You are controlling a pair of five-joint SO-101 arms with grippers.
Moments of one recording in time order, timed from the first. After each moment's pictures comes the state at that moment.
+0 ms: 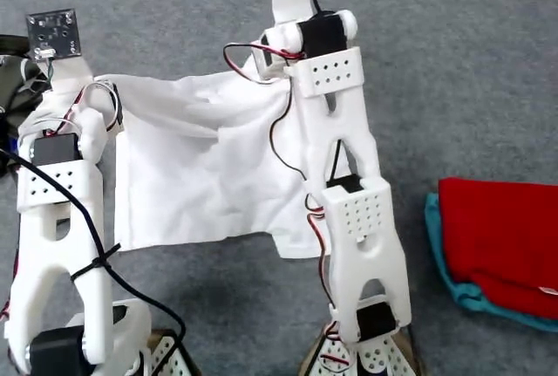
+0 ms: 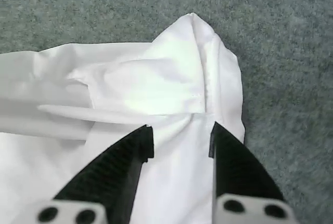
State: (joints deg) left arm -13.9 -27.3 32.7 37.4 -9.2; right arm -20.9 47.4 -79.5 101.1 -9.9
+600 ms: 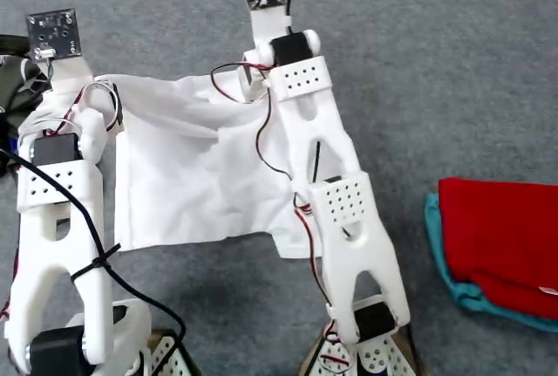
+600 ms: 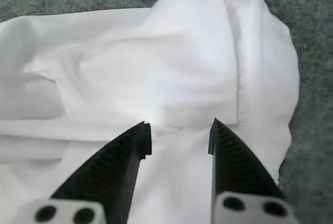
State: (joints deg) left arm -13.9 -27.3 32.7 37.4 -9.2; right arm -21.4 61.2 -75.7 92.8 -13.8
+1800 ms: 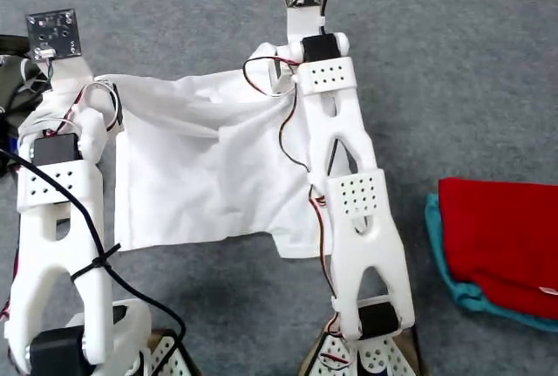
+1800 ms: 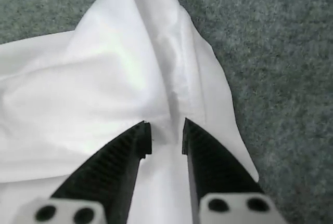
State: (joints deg) left arm -13.9 -27.3 32.7 37.4 -9.2; right arm -15.4 65.0 -75.7 86.9 -13.8
